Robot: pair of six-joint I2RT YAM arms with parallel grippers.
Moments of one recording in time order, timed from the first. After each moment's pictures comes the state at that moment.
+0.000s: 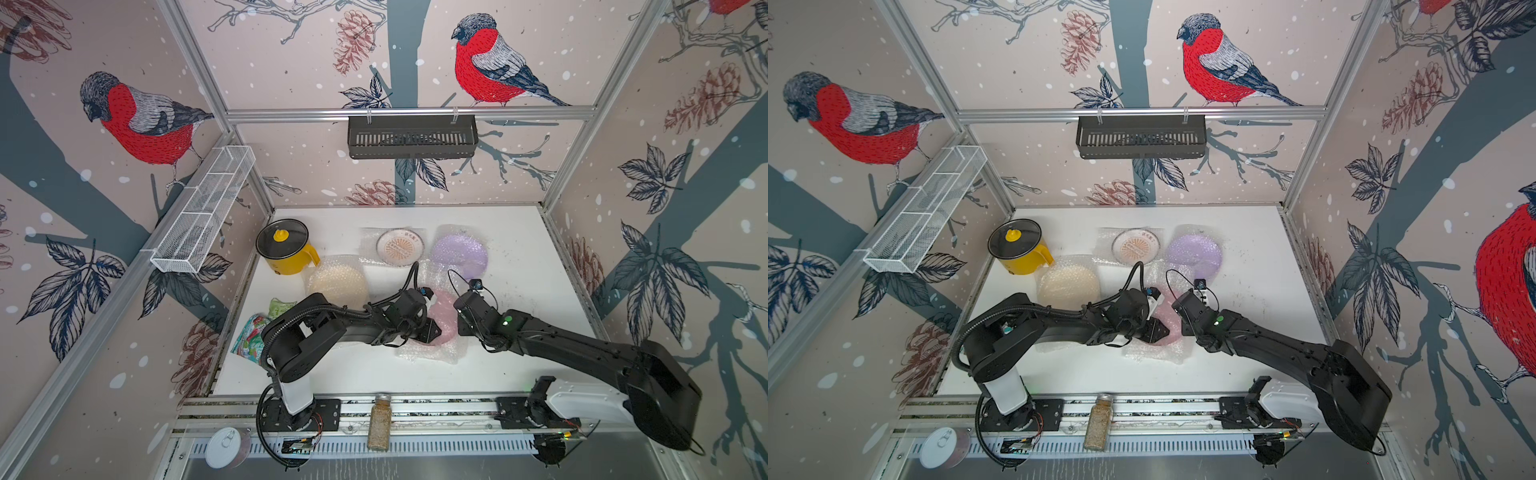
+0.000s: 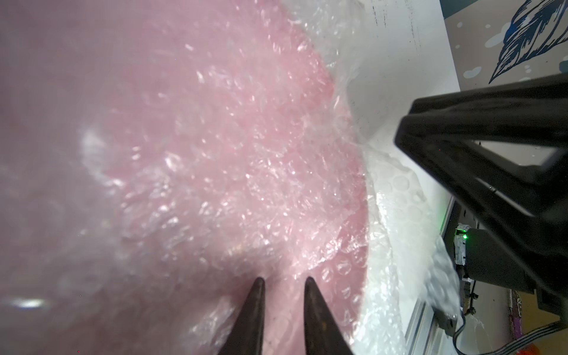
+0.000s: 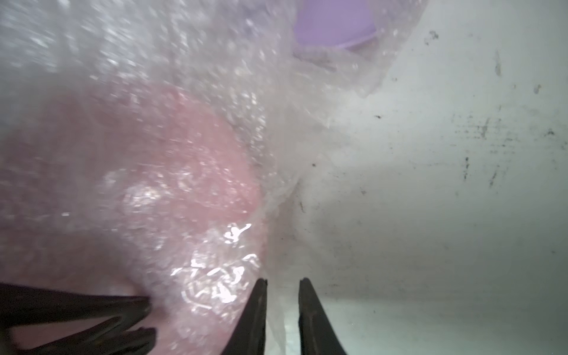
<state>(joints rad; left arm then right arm) -0.93 1.78 0.78 0.20 0.34 -0.62 0.85 1.19 0.61 -0.44 0.36 0.70</state>
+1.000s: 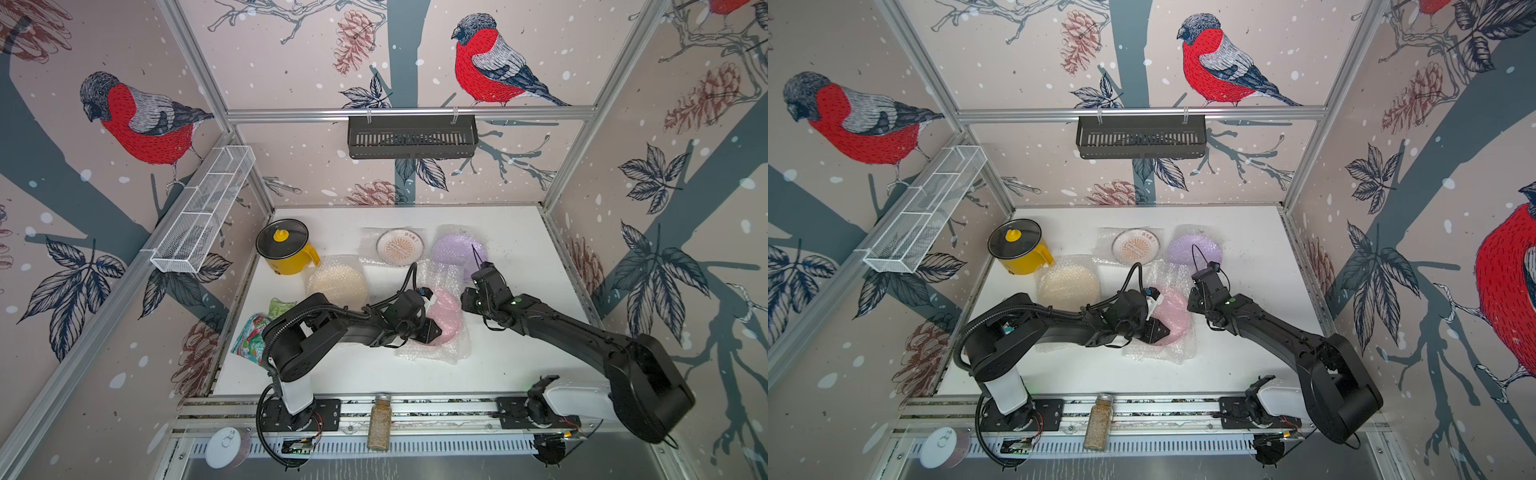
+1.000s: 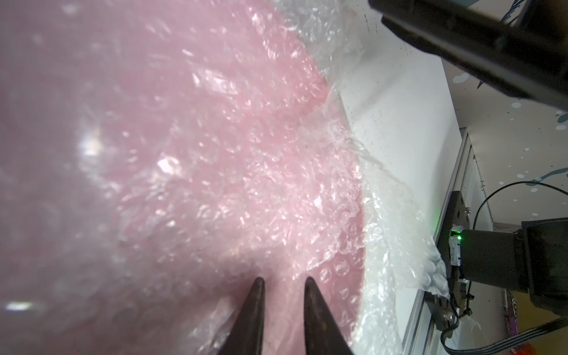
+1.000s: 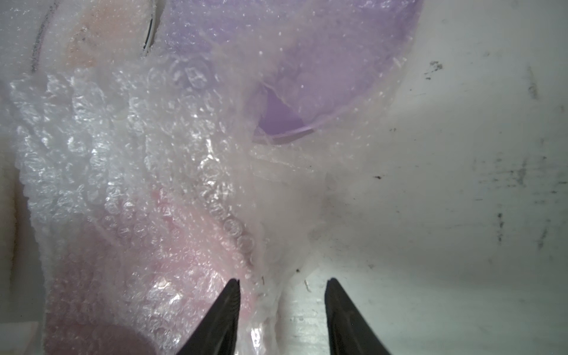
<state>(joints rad) -0.93 1.79 0.75 0.27 0.36 -0.63 0.55 1.30 0.64 -0.26 0.11 0.66</state>
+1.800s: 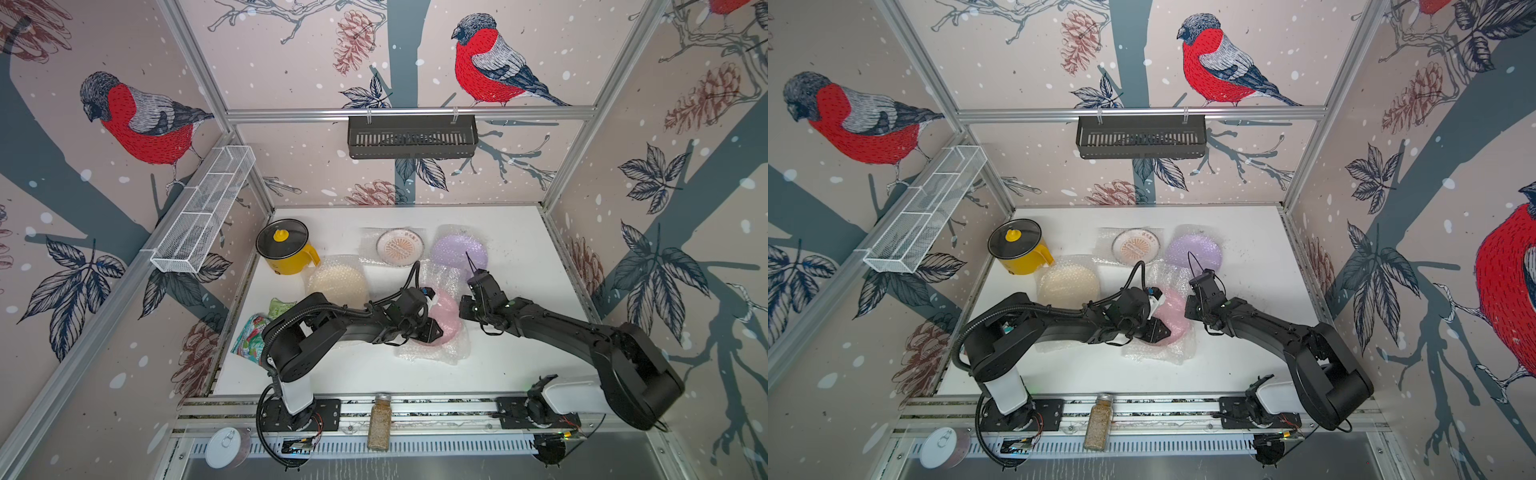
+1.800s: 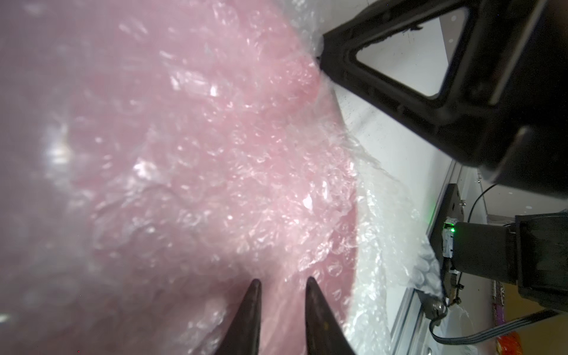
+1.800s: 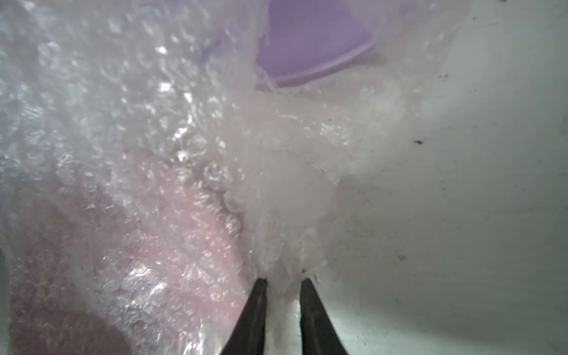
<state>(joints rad) -0.93 1.77 0.82 0.17 0.40 -0.63 0.57 1.35 0.60 -0.21 0.04 0.66</state>
